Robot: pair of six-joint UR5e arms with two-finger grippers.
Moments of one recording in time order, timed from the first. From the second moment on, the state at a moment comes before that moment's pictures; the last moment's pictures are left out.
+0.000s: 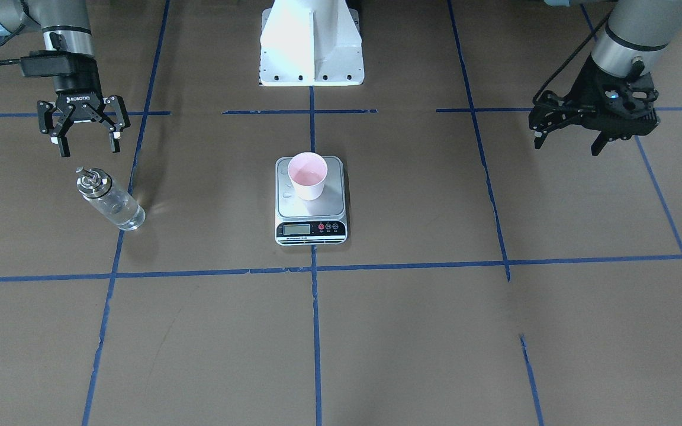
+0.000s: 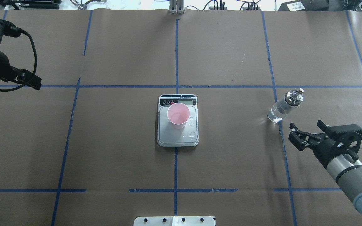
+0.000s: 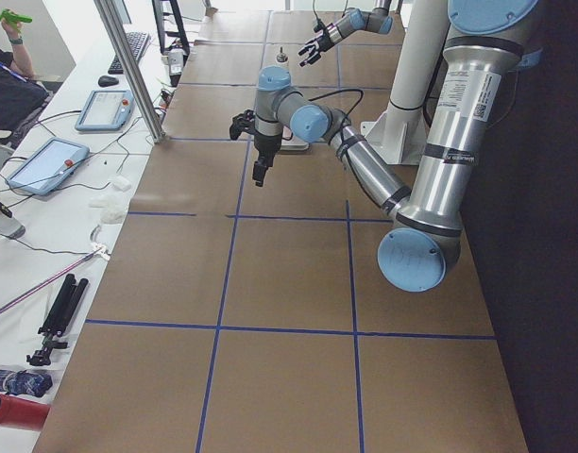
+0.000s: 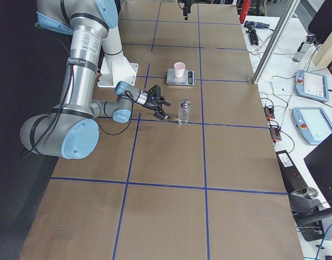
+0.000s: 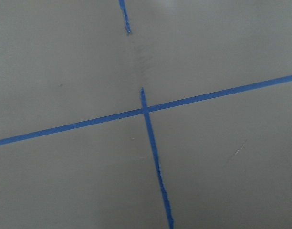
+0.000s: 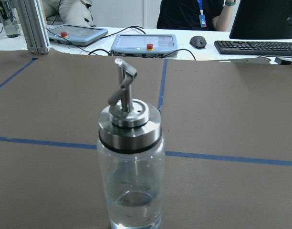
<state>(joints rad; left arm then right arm) -1.00 -1.78 -2.12 -1.40 -2.05 -0.54 0.18 -1.89 2.00 -0.69 0.75 1.26</state>
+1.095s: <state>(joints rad) -1.08 -1.69 -2.09 -1.47 -2.06 -0.42 0.20 -1.76 1.86 -0.68 0.72 1.16</state>
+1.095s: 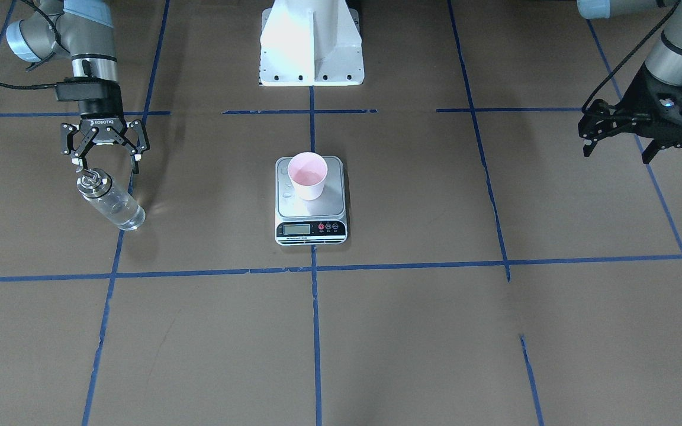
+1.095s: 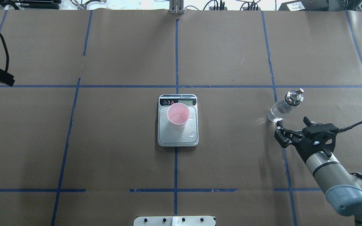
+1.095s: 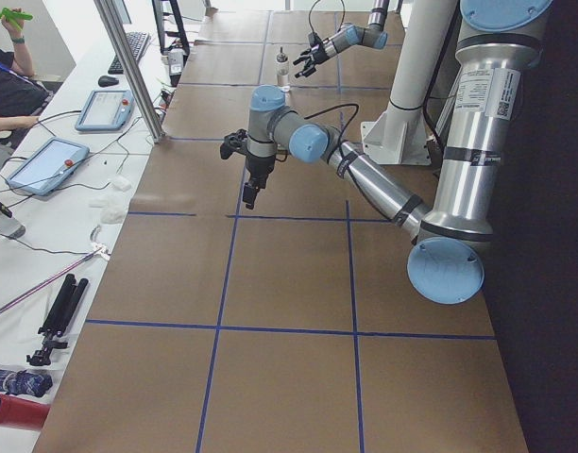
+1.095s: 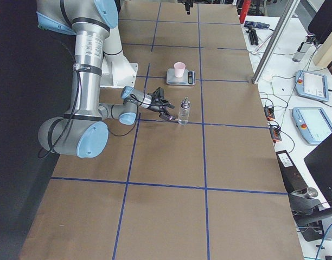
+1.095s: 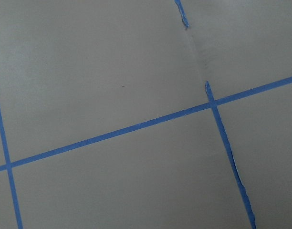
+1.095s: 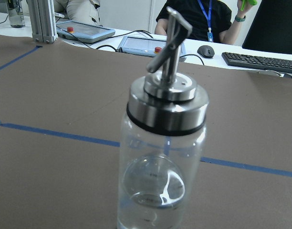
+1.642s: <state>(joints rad) -1.08 -1.69 -2.08 -1.47 -2.06 -0.42 0.26 -1.68 1.82 -0.69 0.73 1.13</state>
